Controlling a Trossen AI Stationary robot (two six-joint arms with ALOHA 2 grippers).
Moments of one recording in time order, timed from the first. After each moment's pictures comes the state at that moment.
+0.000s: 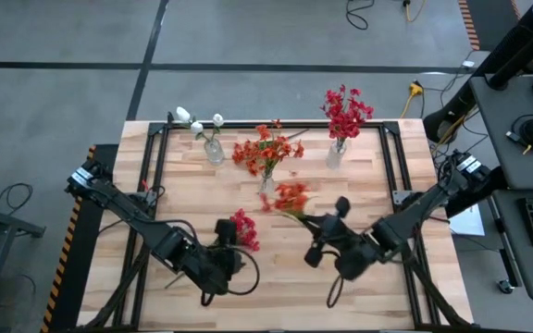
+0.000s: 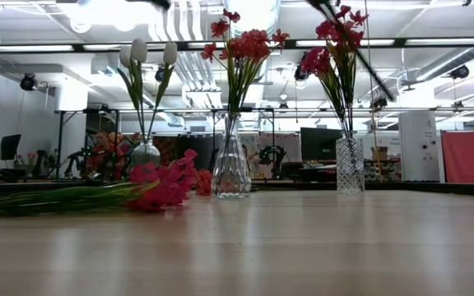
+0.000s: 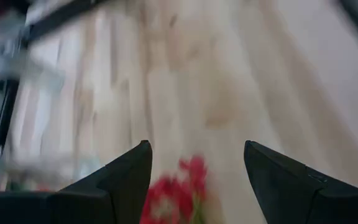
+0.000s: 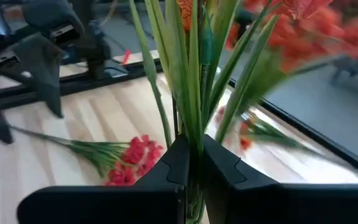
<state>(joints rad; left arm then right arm) -0.63 1.57 1.26 -0.61 -0.58 -0.15 0.60 1.51 1.16 -0.34 1.08 0.57</state>
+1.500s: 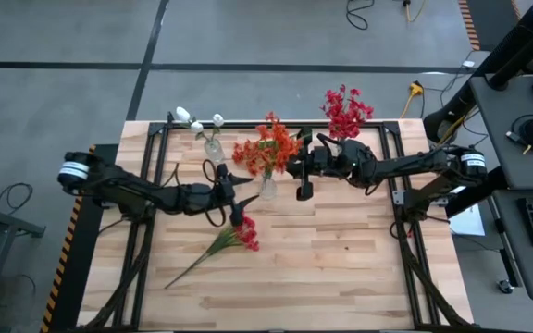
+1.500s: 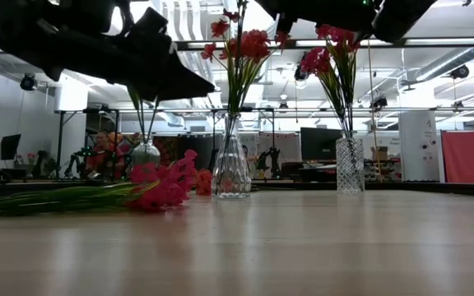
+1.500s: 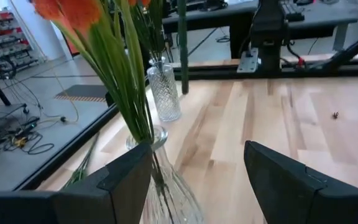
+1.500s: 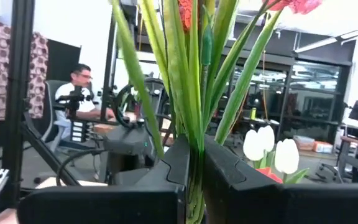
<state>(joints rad) -0.10 1.42 0.46 0.78 -0.46 0.07 -0.16 1.47 0.83 0.94 -0.18 -0.12</state>
